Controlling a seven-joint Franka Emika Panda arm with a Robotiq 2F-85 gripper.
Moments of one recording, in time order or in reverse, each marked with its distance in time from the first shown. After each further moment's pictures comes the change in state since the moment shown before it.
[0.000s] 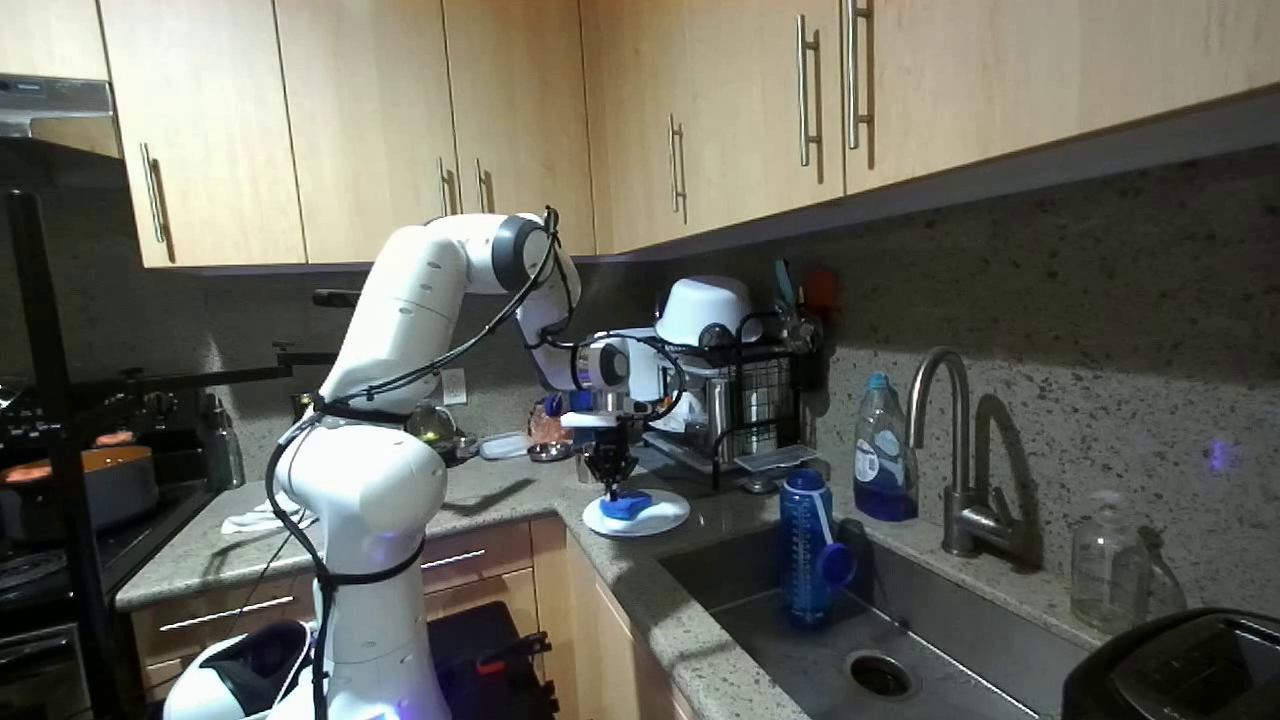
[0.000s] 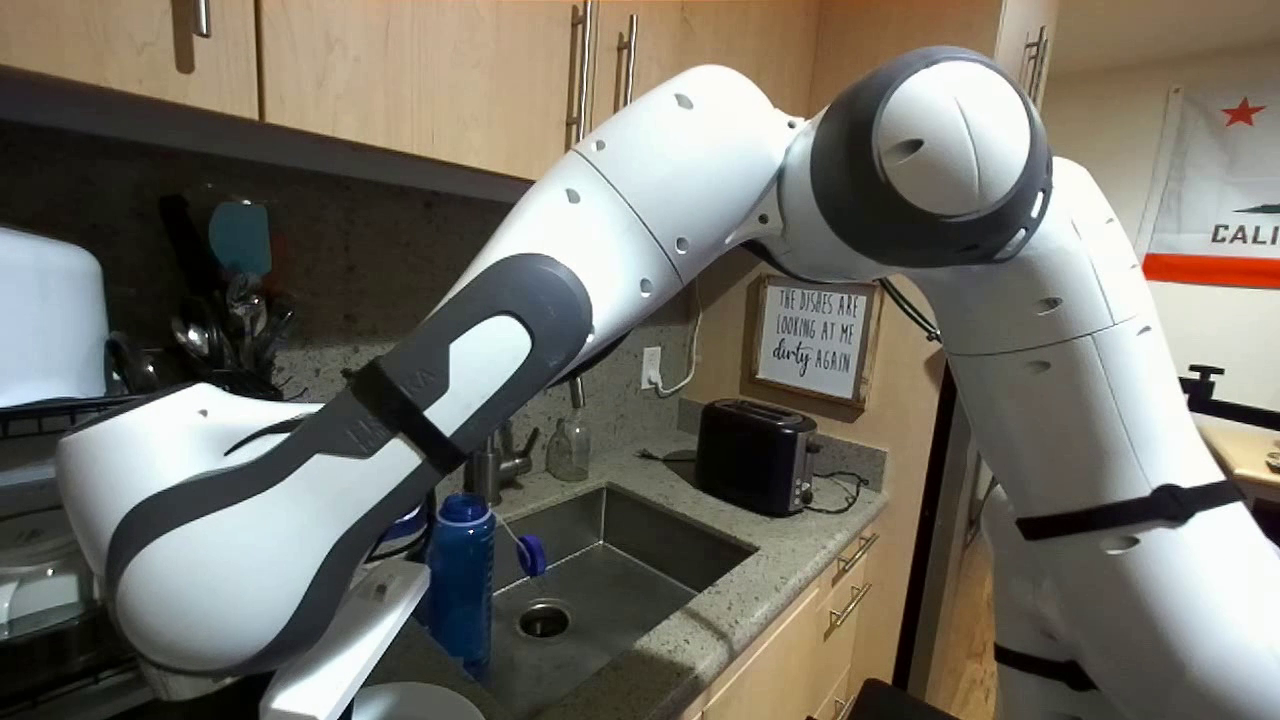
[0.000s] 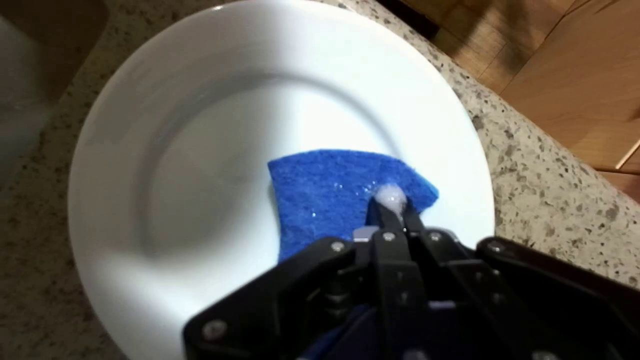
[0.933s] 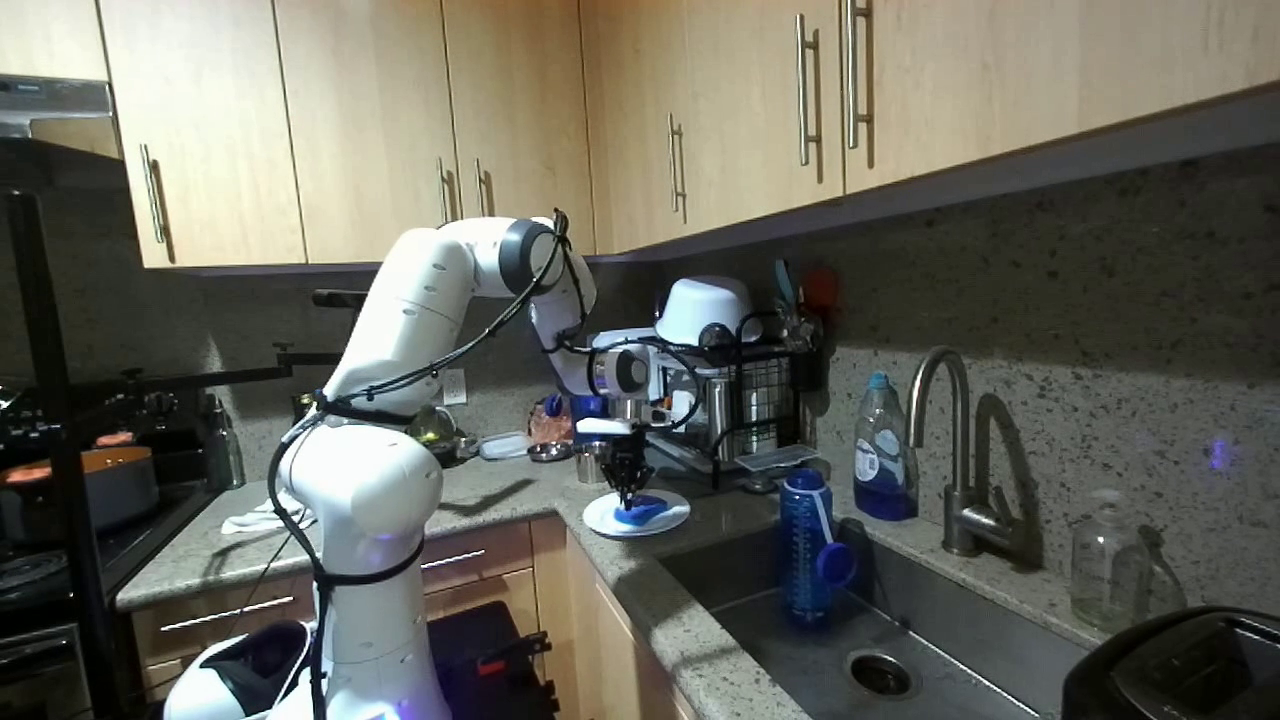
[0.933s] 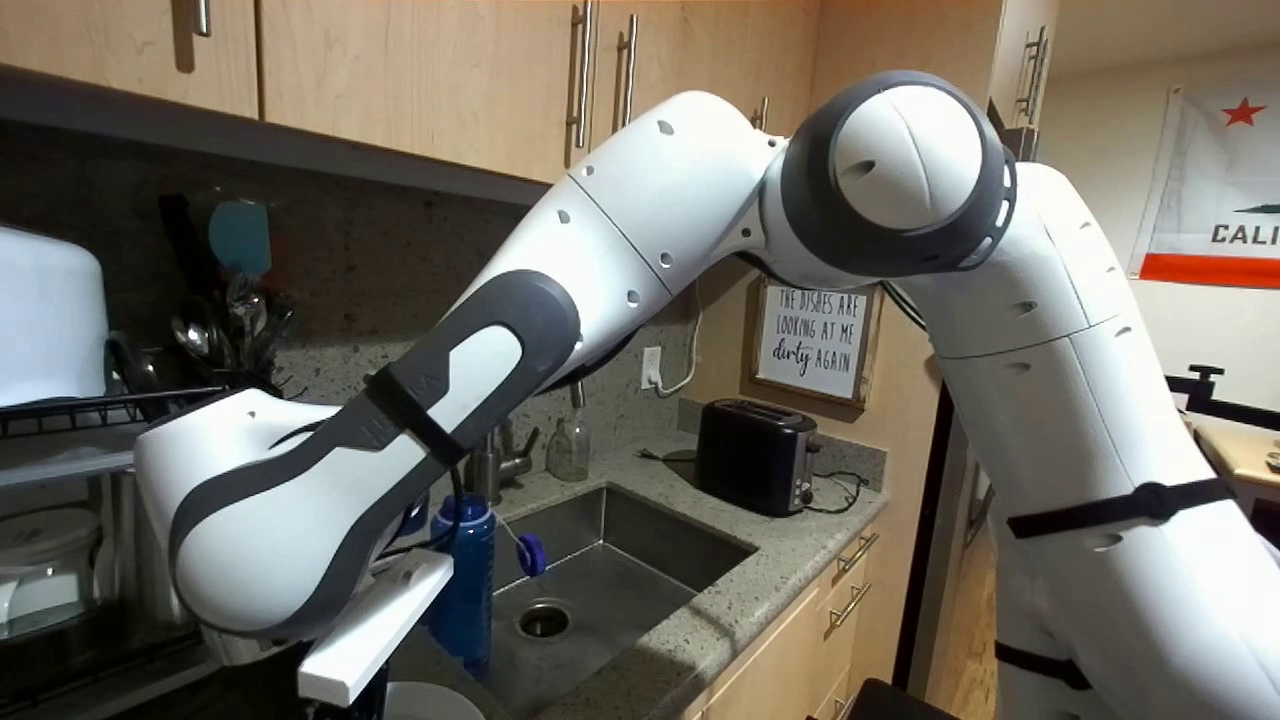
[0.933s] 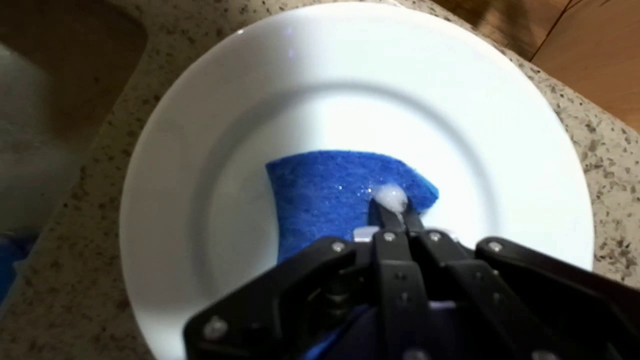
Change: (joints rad) arm -0.061 0.028 -0.014 0.008 0.016 -0.008 0.000
